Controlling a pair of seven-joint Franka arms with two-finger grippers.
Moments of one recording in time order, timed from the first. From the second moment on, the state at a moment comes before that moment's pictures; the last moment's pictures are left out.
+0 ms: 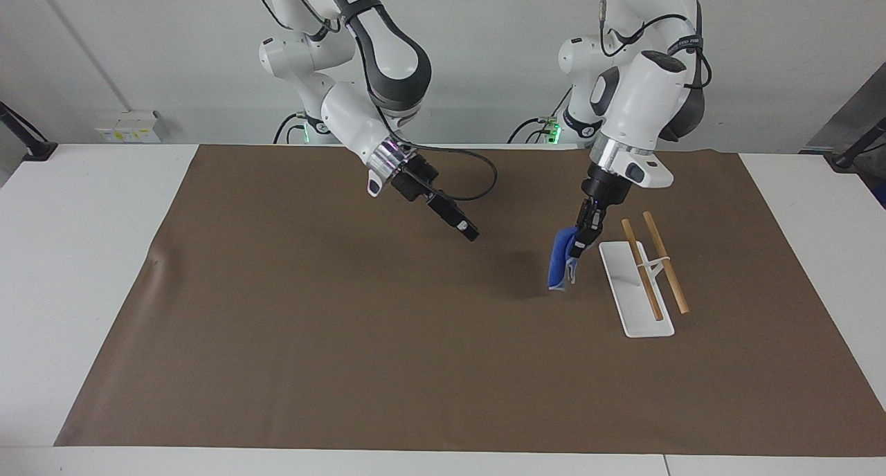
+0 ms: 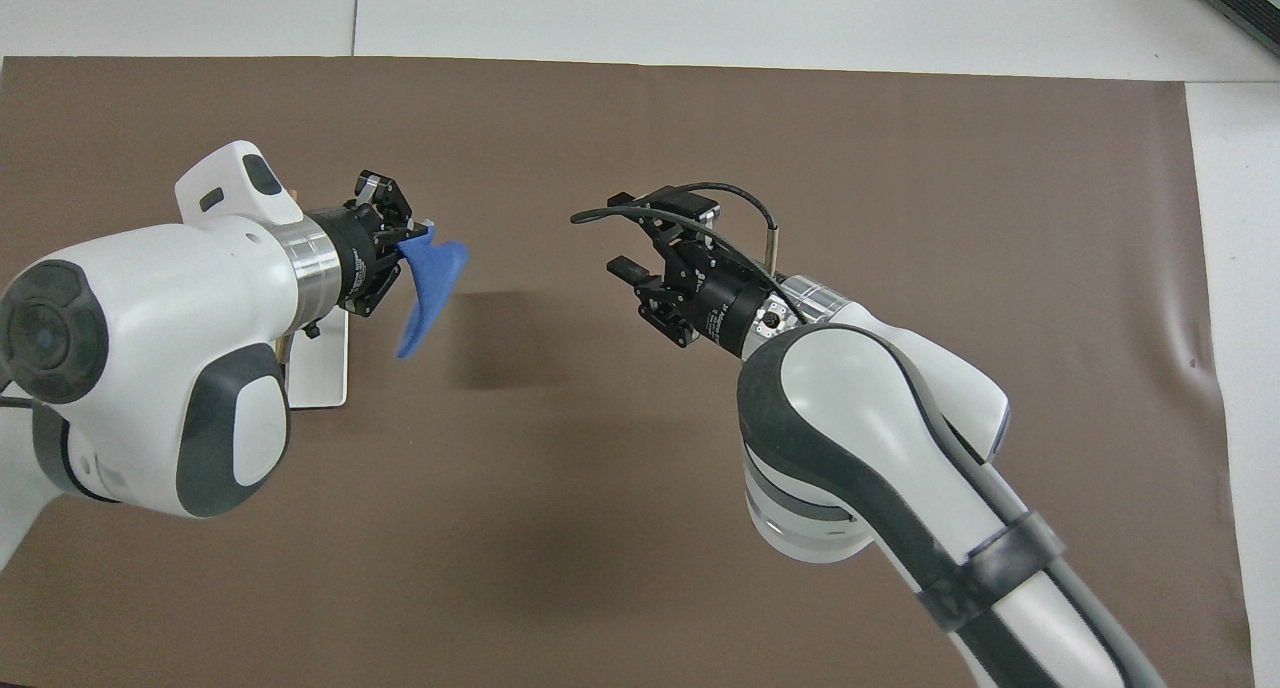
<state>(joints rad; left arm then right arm) 0.02 0.00 -0.36 -2.05 -0.19 2.54 -1.34 0.38 0.16 0.20 -1.94 1.66 2.88 0.19</state>
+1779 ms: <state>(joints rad) 0.05 -0.03 0.04 -2.16 -0.19 2.42 -0.79 0.04 0.05 0.00 -1.74 0.01 1.90 0.14</state>
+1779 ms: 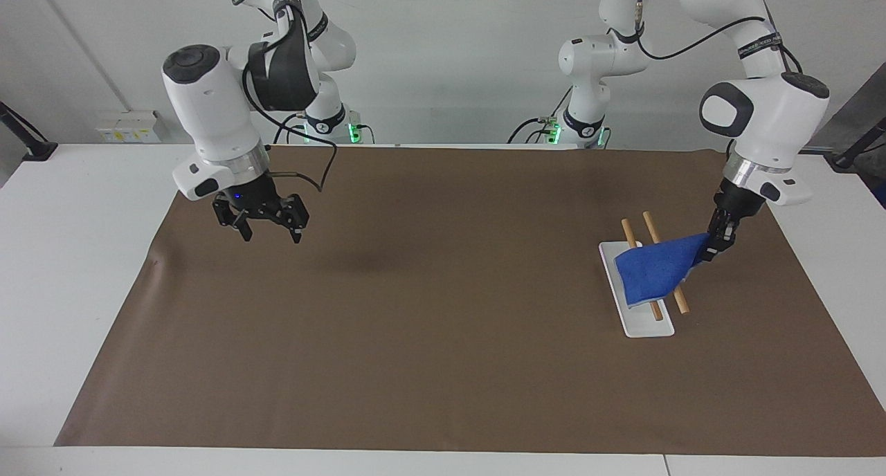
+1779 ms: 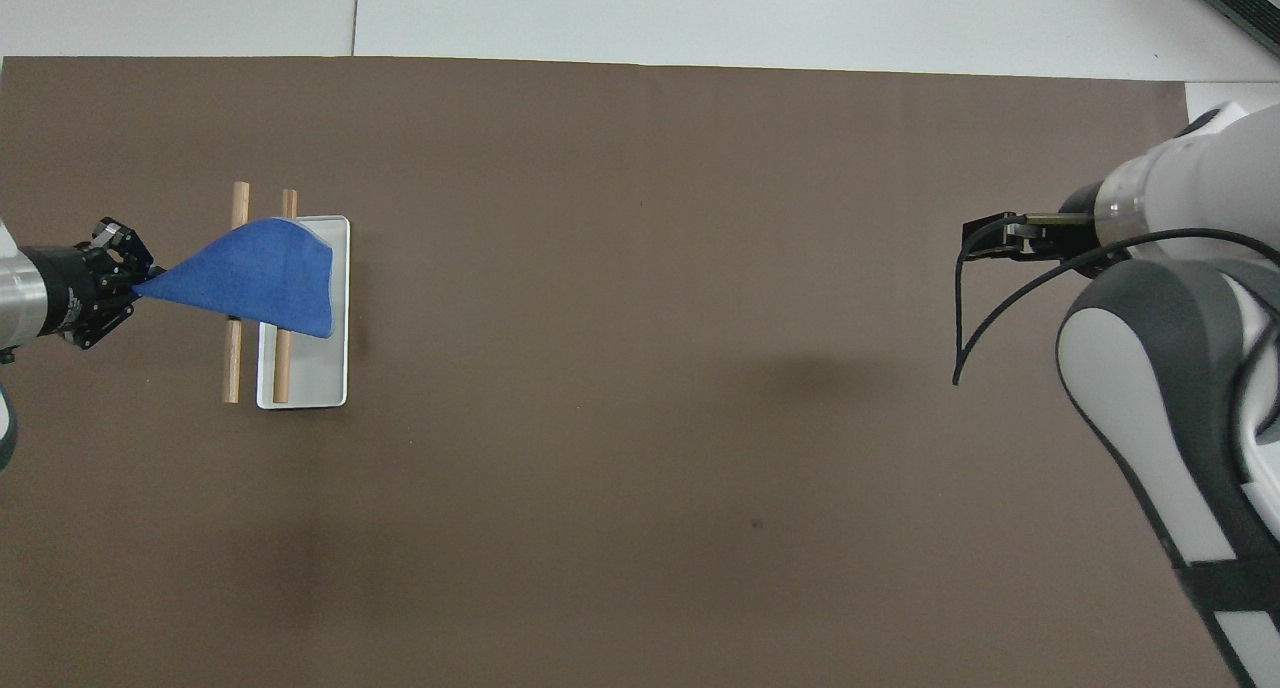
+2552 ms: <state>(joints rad) 0.04 -0.09 0.04 -2.28 -0.19 2.42 -0.79 0.05 -0.06 -0.03 -1.65 0.01 1.57 0.14</state>
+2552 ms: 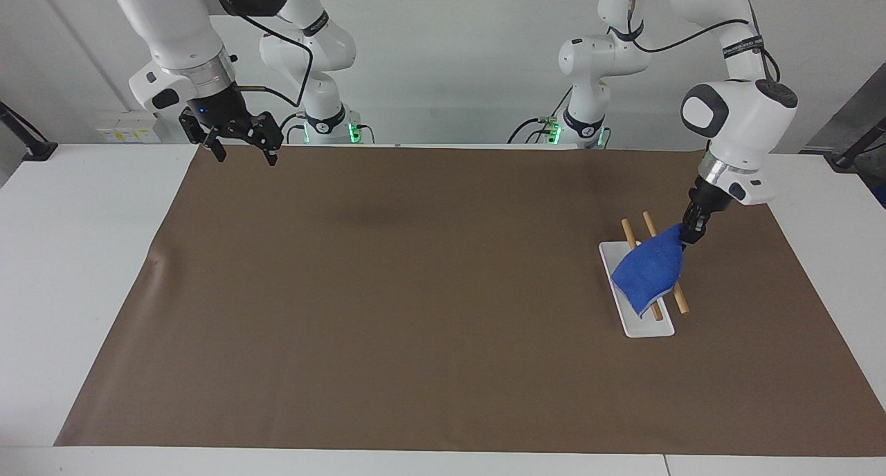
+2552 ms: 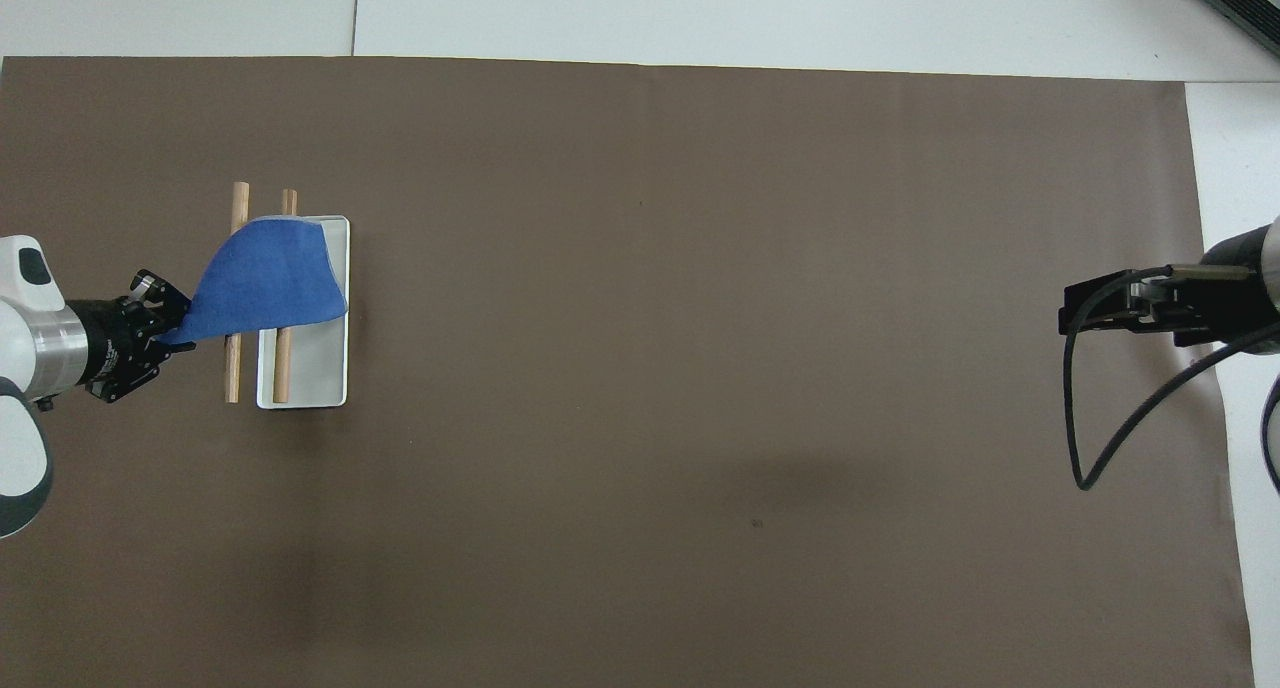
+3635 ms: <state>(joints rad) 0.05 -0.10 0.14 -2.25 -0.18 2.29 -0.35 0.11 -0.05 -0.06 -1.65 0.01 1.59 0.14</state>
